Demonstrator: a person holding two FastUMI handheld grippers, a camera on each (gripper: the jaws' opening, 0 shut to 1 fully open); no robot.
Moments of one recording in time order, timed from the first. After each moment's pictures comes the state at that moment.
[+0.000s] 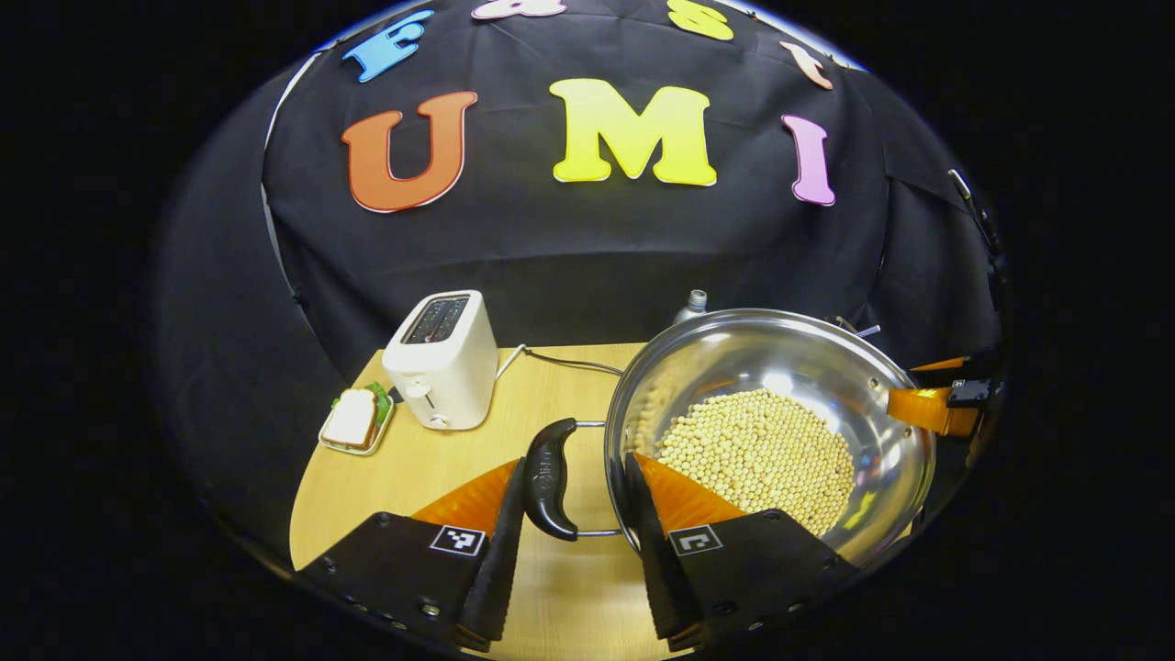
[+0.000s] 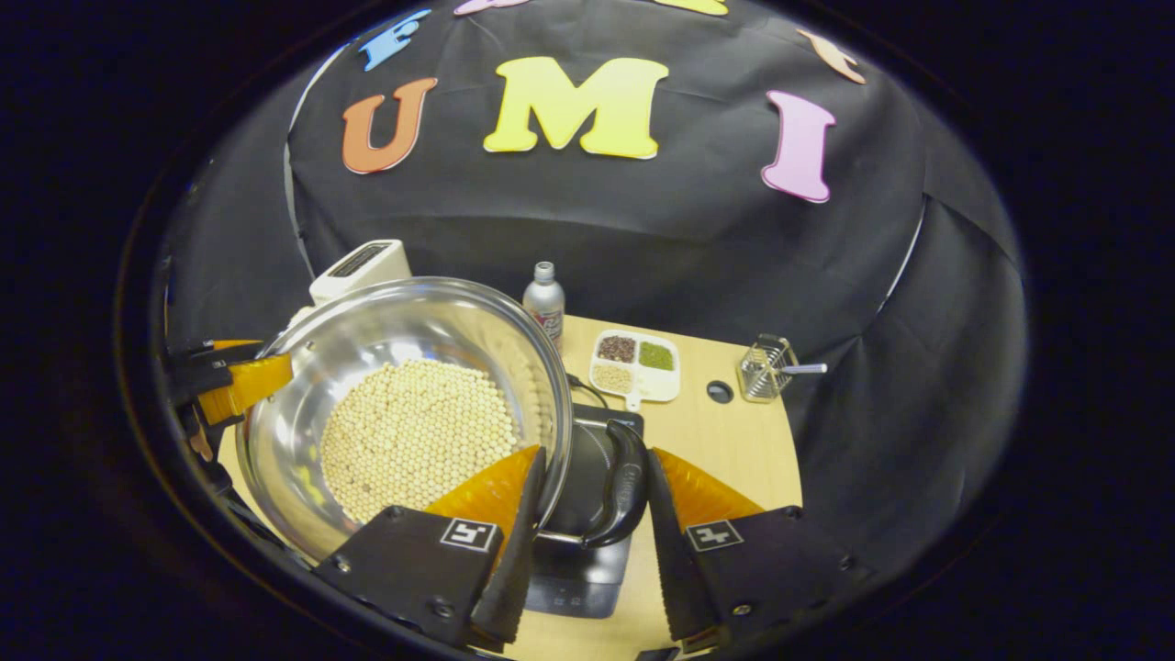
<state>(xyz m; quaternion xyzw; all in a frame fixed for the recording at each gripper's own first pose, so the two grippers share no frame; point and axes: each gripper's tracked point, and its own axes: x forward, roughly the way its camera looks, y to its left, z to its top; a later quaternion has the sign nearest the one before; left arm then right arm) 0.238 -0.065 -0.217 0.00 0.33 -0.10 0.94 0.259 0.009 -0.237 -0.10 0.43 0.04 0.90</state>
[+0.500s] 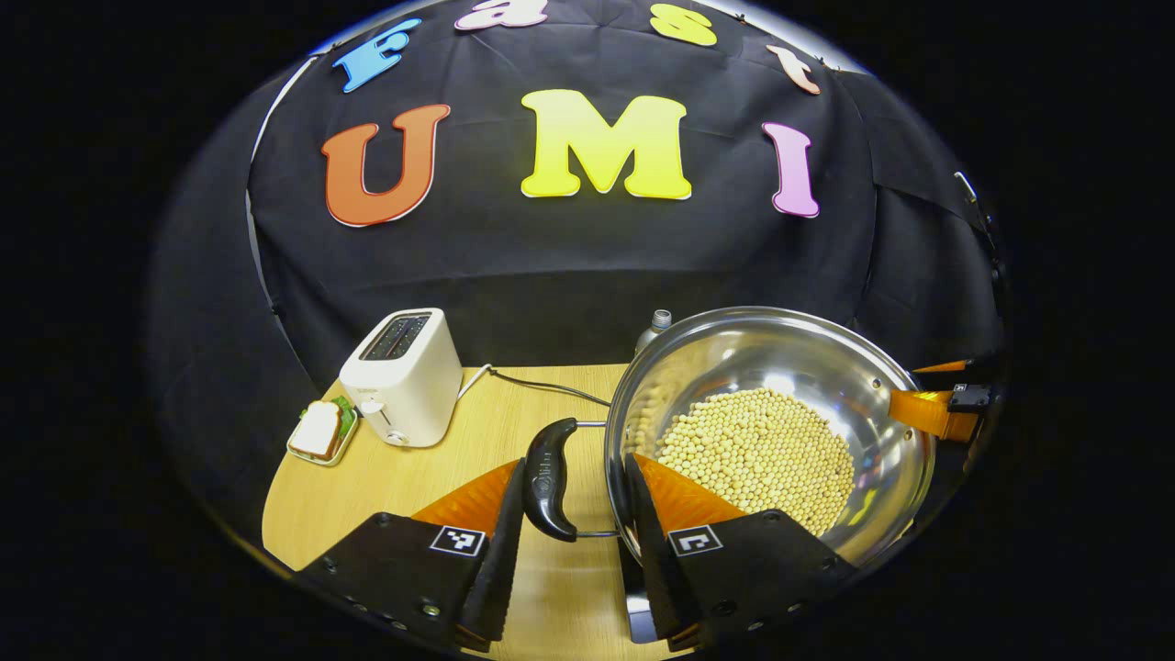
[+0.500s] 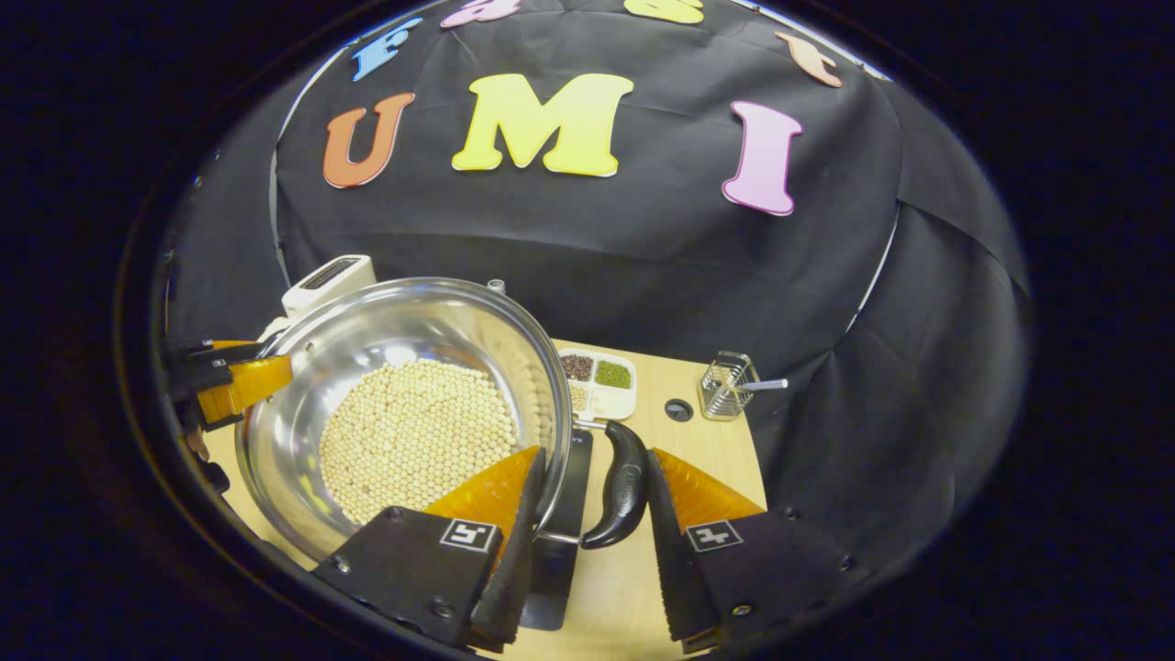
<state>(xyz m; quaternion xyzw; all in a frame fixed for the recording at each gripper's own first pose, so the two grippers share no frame) 0.256 -0.115 -0.222 -0.01 0.30 -0.11 0.95 0.275 -0.040 -0.236 -0.11 0.39 0.02 0.91</state>
